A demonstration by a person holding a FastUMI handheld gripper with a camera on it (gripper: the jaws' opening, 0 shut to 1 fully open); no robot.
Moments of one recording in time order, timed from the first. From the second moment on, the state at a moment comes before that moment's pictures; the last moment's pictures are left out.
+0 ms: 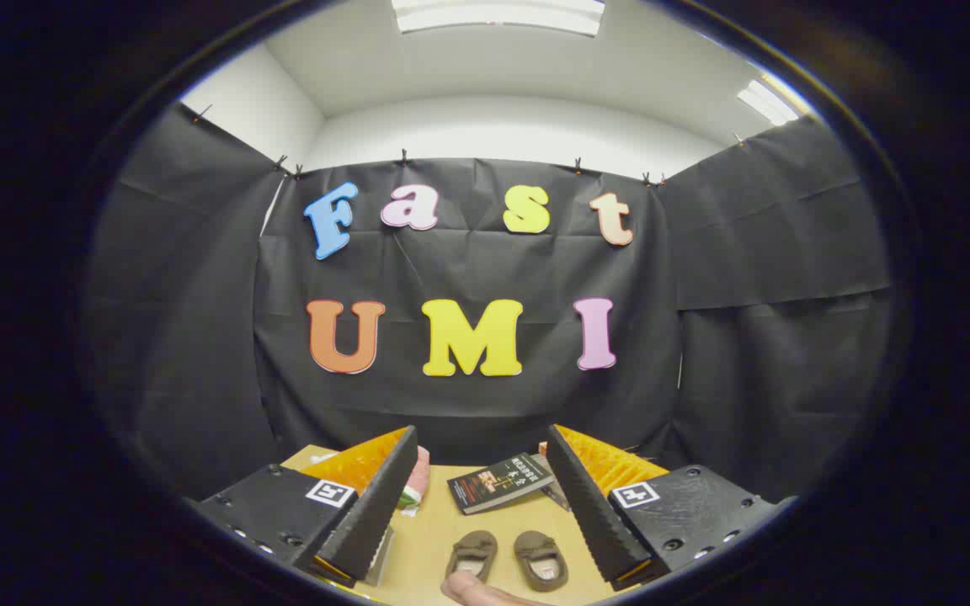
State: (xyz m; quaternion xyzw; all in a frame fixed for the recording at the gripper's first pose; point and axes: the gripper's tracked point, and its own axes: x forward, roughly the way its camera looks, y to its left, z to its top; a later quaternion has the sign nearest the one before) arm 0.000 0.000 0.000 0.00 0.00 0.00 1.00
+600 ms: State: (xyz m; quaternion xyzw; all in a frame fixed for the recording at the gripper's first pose) arm -0.028 0.024 0.009 -0.01 -0.02 -0.05 1.00
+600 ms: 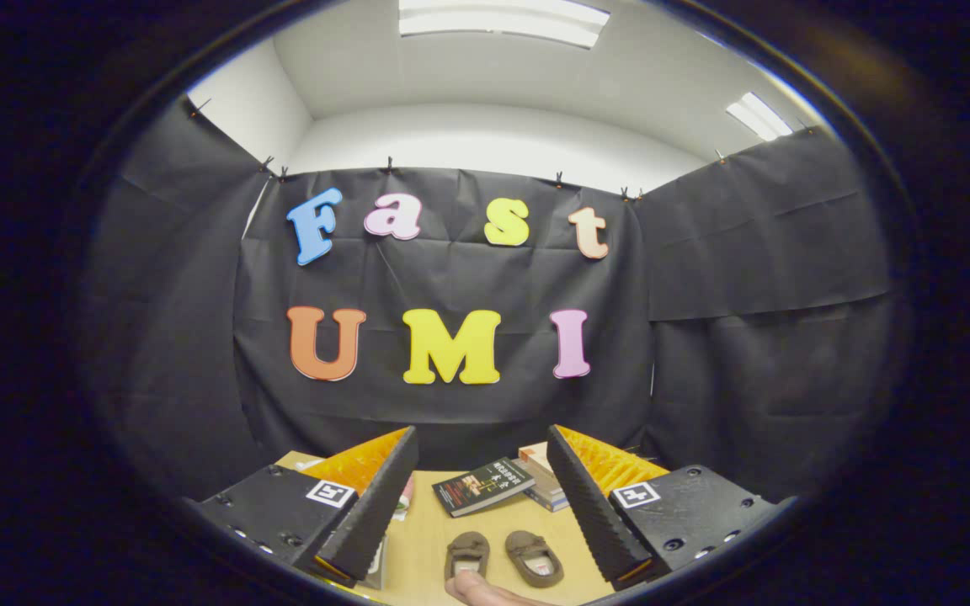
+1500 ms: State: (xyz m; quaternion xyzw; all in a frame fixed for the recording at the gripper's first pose) arm 0.023 0.028 -0.096 -0.06 0.08 -0.03 0.99
